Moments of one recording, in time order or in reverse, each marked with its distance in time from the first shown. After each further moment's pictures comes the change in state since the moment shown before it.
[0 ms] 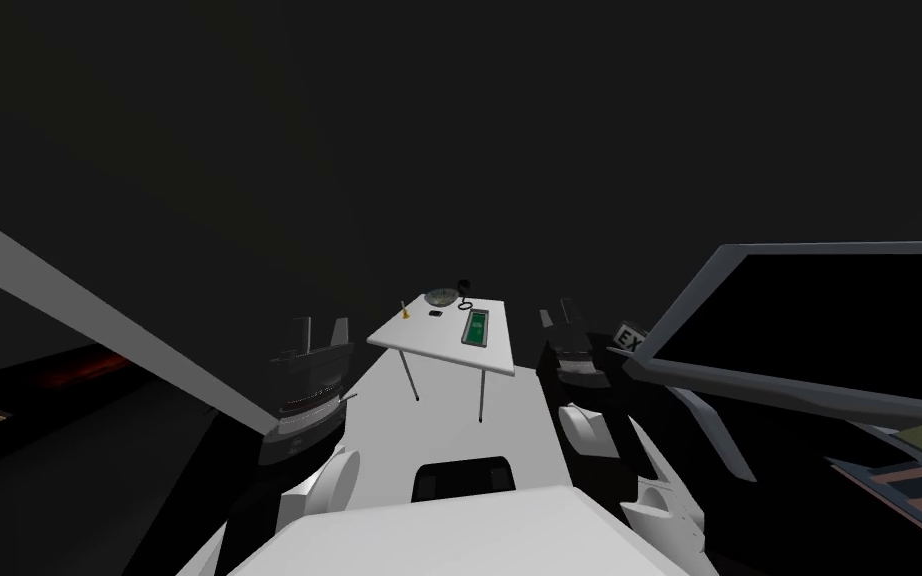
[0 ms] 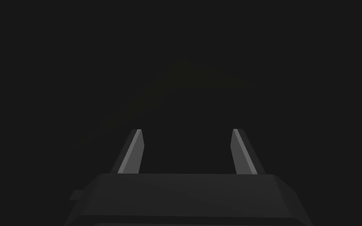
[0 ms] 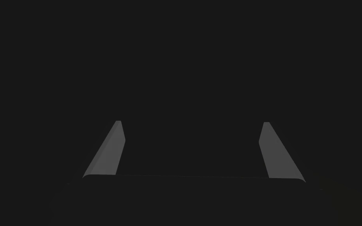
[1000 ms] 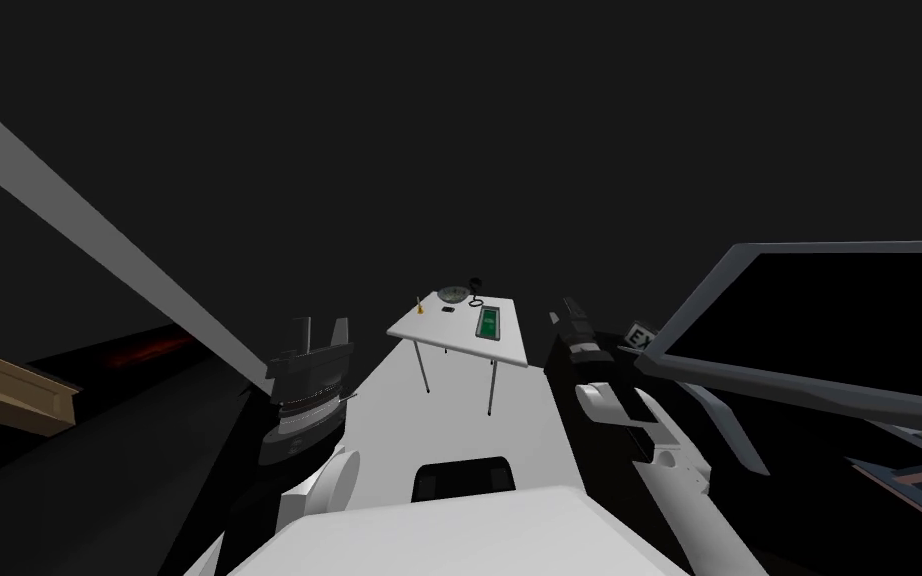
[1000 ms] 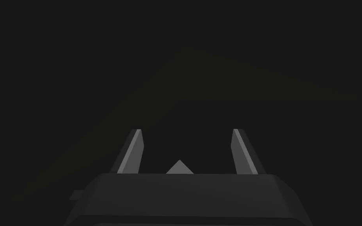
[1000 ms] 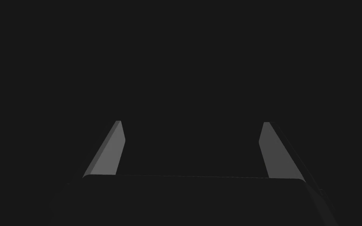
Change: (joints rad) left arm 0.000 0.000 0.000 0.000 0.000 0.000 0.000; right arm -0.141 -0.159 -0.161 0.178 -0.042 0.276 -0.132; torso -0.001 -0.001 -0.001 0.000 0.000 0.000
